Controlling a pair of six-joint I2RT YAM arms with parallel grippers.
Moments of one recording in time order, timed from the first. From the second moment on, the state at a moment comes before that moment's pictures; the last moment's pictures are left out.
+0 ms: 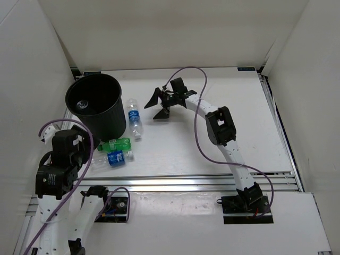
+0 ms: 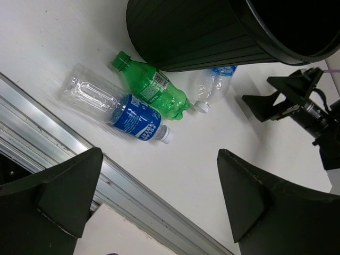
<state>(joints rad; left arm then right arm) -0.08 0.63 1.19 -1.27 -0.31 -0.91 0.55 2.61 2.18 -0.32 -0.93 1.00</state>
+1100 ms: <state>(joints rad) -0.08 0.73 1.28 -1.29 -0.31 -0.80 0.71 2.79 2.33 -0.09 -0.88 1.17</state>
